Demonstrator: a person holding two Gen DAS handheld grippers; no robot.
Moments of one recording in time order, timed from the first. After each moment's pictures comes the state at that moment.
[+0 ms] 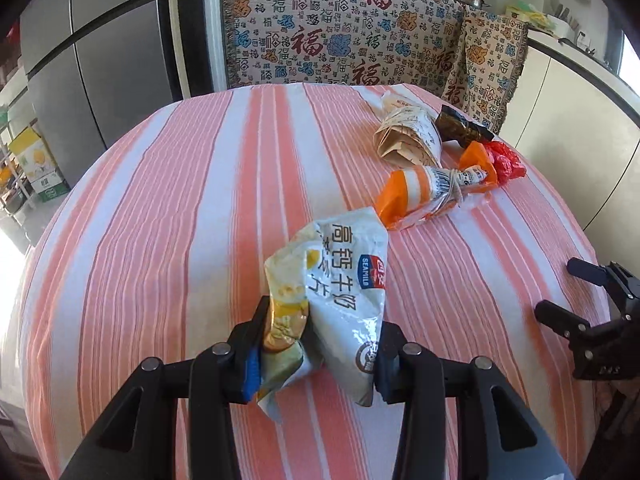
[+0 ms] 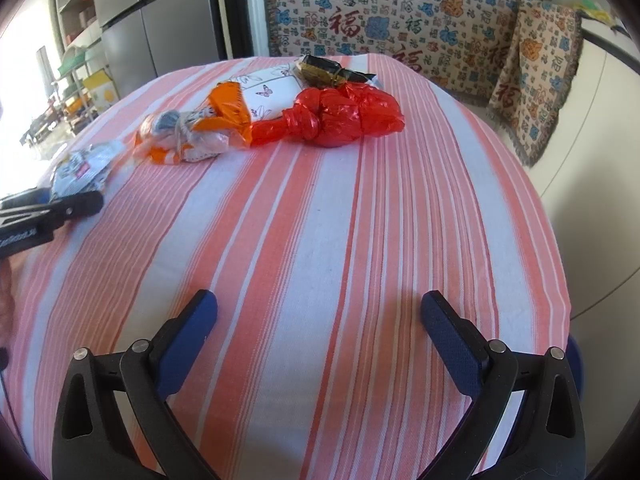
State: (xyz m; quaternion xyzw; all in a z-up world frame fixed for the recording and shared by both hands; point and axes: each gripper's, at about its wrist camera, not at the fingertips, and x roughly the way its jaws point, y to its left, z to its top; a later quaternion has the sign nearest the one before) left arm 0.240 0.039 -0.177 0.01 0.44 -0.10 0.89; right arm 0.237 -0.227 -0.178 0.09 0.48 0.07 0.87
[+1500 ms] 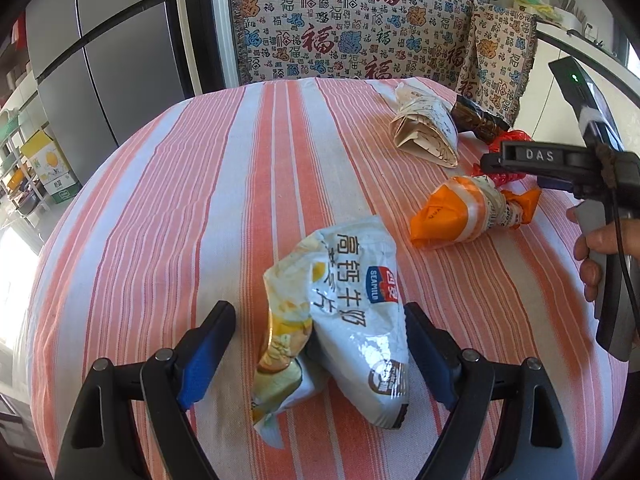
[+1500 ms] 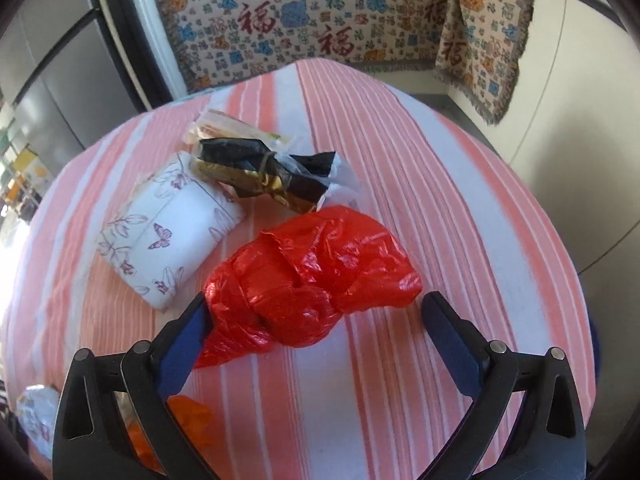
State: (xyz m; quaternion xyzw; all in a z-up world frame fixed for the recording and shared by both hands) left arm 0.241 0.033 -0.185 0.04 0.44 -0.07 0.89; right arm 0.364 -0.249 -0.188 0.16 0.51 -0.06 0.84
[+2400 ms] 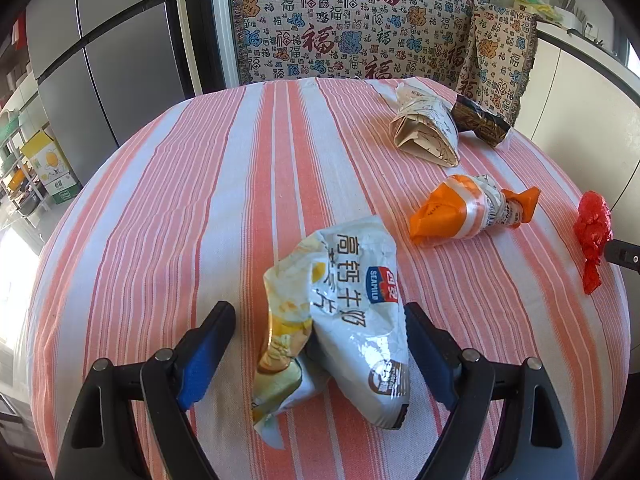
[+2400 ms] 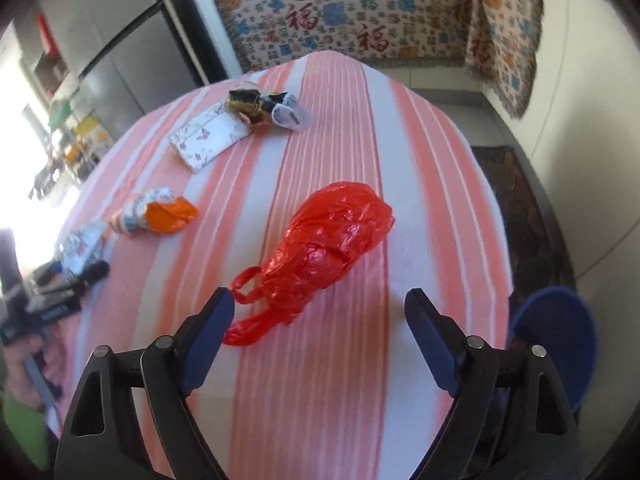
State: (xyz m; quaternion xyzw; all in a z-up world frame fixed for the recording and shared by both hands) left arm 0.242 0.033 -0.186 0.04 0.44 -0.07 0.90; right arm 0.230 -0.311 -0.168 0.26 0.49 0.06 0.83
